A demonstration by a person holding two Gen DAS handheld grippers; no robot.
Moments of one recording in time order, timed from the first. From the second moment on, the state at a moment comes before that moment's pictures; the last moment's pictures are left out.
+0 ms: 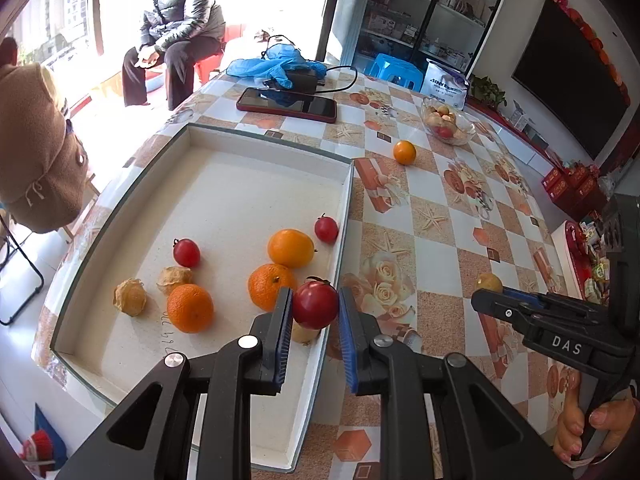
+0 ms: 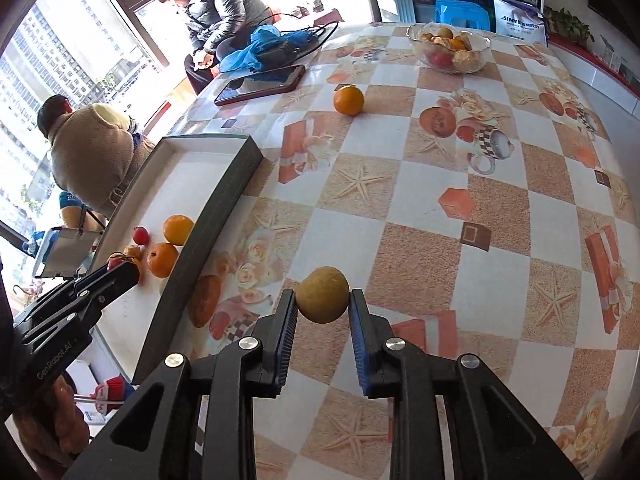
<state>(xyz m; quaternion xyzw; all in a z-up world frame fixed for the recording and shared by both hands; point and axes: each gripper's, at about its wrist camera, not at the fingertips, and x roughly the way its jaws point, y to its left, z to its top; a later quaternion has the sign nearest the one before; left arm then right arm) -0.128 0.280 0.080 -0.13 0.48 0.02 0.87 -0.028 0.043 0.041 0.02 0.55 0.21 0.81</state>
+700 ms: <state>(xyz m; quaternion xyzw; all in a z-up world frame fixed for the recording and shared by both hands) -0.143 0.366 0.121 -0.13 0.45 0.11 0.88 -0.027 0.166 0.106 -0.03 0.52 0.32 0.79</state>
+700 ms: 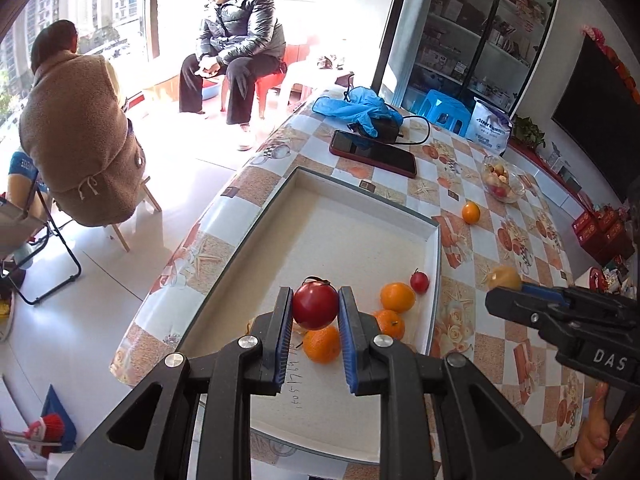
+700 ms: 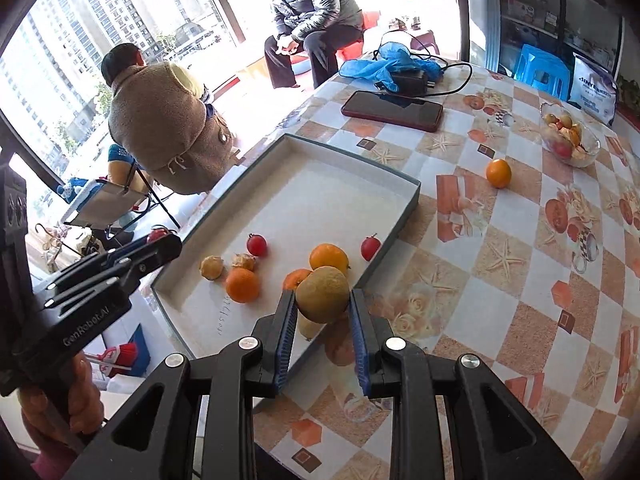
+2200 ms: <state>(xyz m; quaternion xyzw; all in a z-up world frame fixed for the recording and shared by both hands) -0.137 0.315 0.041 -0.04 0.52 0.16 0.83 -0.024 0.166 0.028 -0.13 0.58 0.24 0.77</state>
